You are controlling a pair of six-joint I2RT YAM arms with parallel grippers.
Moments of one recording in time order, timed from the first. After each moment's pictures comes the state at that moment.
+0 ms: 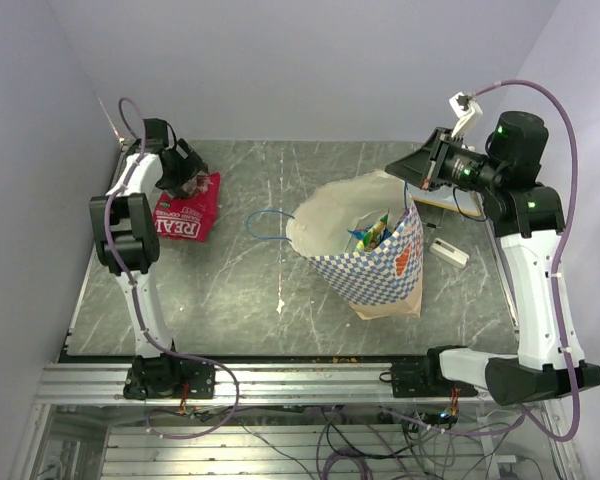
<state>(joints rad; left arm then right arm) 0.08 2.12 1.76 -0.58 0.17 -0.69 0.11 1.22 1.64 -0.72 -0.75 0.37</state>
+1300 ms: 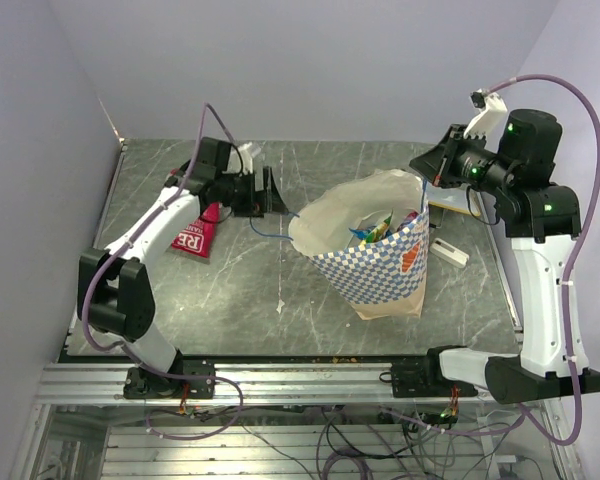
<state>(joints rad) -0.33 1.62 1.41 -0.56 0.51 -0.35 0.11 1.24 1.77 -0.90 -0.44 0.23</state>
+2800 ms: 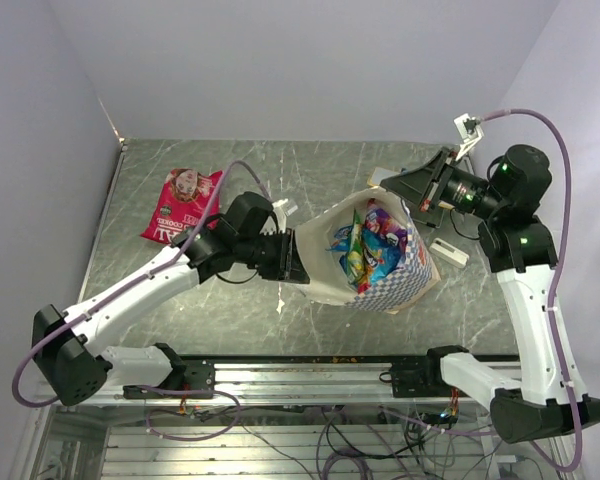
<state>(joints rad) -0.80 1.24 1.11 -0.59 0.42 -0.72 0.12 1.03 1.35 -0.40 -0.85 0.53</state>
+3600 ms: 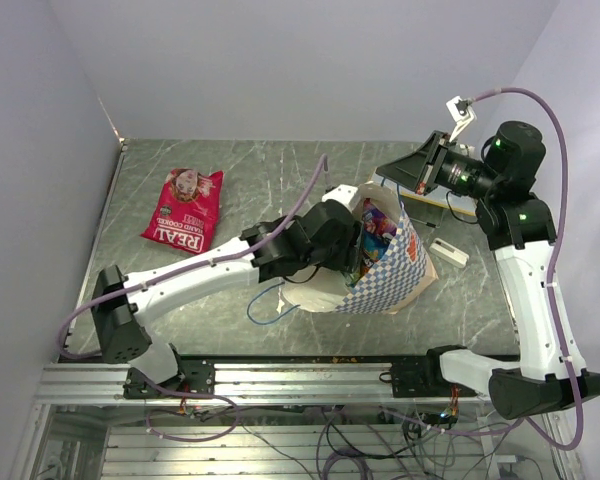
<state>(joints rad) -1.13 1.54 1.49 -0.58 -0.22 -0.61 0.15 1.16 1.51 -0.49 -0.83 0.52</state>
